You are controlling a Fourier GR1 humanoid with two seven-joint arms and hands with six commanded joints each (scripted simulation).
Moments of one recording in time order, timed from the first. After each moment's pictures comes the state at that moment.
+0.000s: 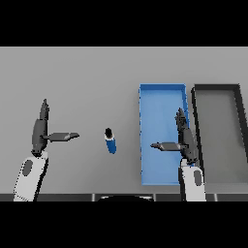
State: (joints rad) left arm -0.11 0.43 -0.16 -1.48 0.24 0.26 0.01; right arm 0.00 0.00 0.00 -1.57 0.00 0.00 0.00
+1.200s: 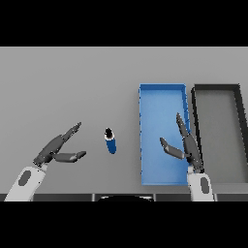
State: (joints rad) left arm -0.01 0.64 -0.38 -1.65 0.23 -0.19 -0.06; right arm 0.10 -0.14 0.09 -1.70 0.12 0.09 -0.11
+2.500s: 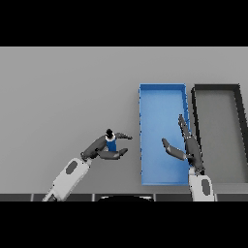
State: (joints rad) left arm -0.22 0.19 -0.54 -1.32 0.13 -0.20 -0.10; right arm 0.12 -0.14 0.07 -1.70 0.10 0.09 -0.09
